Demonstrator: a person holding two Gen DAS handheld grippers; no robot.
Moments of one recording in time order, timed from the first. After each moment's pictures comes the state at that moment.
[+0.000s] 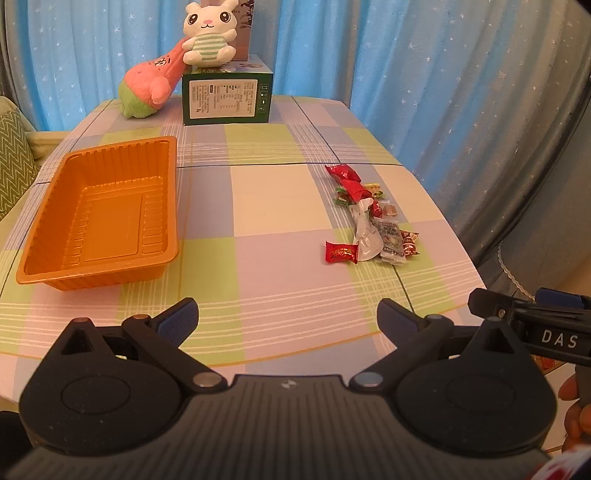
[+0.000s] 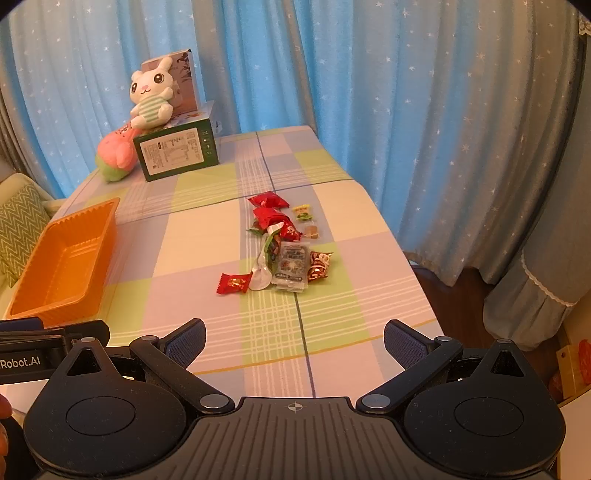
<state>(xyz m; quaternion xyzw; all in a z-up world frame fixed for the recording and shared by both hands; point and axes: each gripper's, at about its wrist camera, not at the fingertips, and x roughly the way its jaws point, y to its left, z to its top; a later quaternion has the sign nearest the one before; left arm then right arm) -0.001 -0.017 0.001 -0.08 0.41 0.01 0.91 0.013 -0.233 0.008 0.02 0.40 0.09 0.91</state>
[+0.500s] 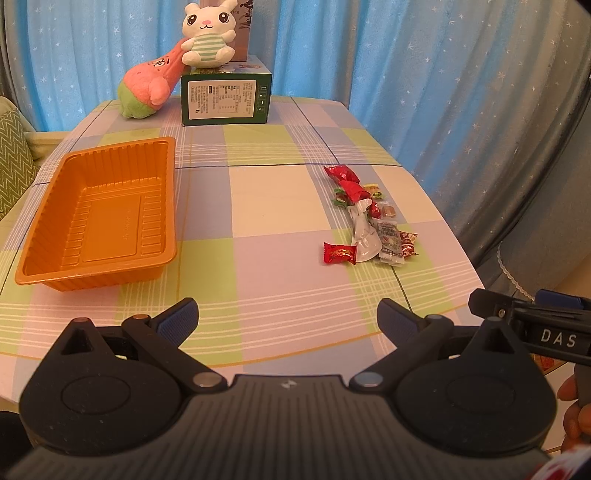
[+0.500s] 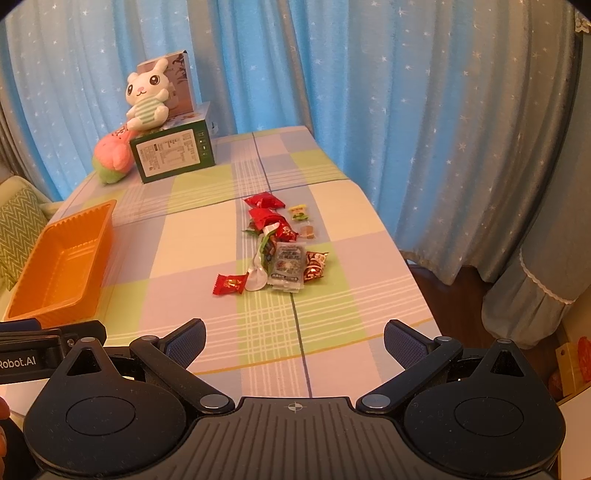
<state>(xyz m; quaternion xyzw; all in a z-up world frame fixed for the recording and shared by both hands) -0.001 -0.018 0.002 -0.08 0.41 0.01 0.91 0.015 -0.239 0.008 0.02 0.40 0.09 0.91</state>
